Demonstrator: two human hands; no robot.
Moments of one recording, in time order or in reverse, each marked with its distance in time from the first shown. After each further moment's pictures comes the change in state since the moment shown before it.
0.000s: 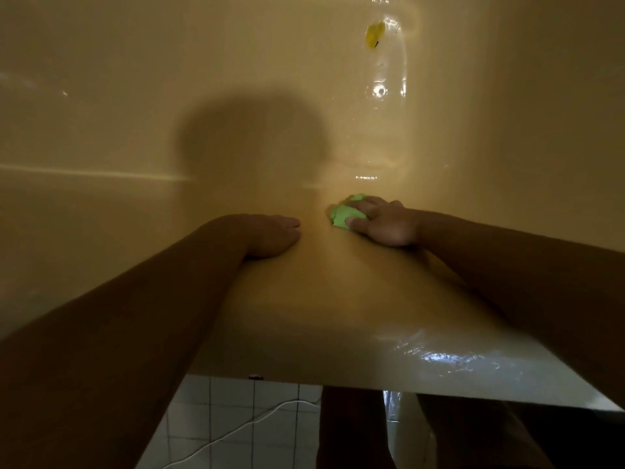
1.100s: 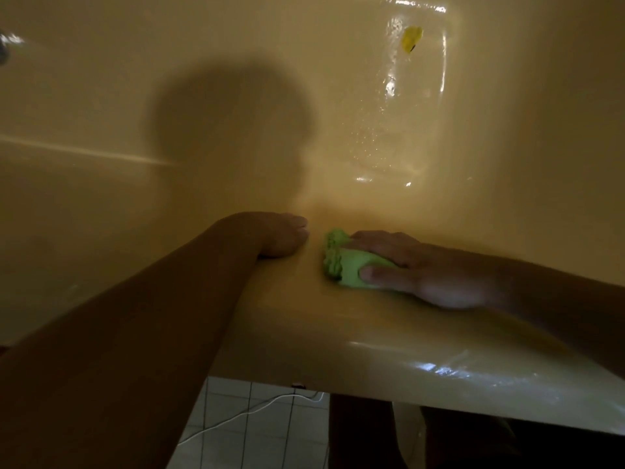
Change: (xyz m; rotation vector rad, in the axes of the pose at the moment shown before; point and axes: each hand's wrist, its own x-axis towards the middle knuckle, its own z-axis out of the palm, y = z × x) left_hand -0.005 -0.026 -0.003 -0.021 0.008 -0.007; right_hand -0.097 -0.072 -0.011 0.211 -0.187 -0.266
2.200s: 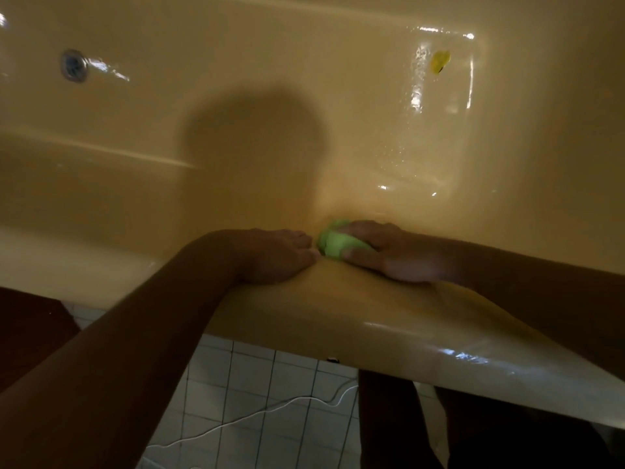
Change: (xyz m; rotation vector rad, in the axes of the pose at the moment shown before) left_hand -0.144 0.009 -0.020 0.082 -0.087 0.039; right_hand 0.066 -0.012 0.012 -0.178 0.104 -0.071
